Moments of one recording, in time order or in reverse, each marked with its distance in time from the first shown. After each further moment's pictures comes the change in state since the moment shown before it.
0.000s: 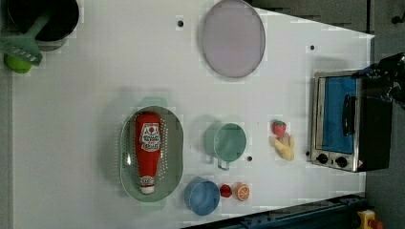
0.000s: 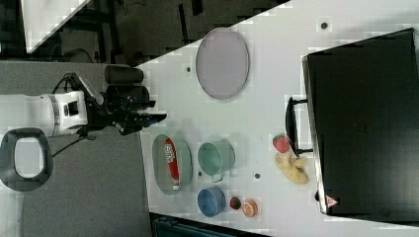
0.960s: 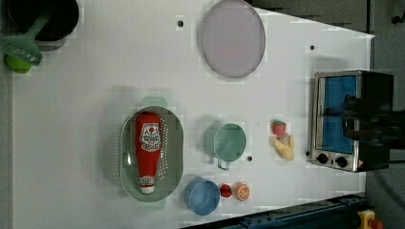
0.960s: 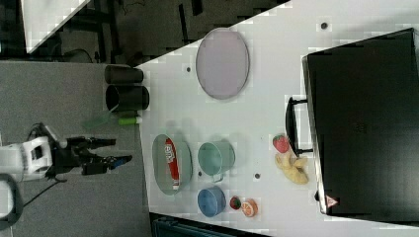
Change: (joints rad) arm -0.074 -0.192 0.327 -0.146 0.084 -0.042 0.002
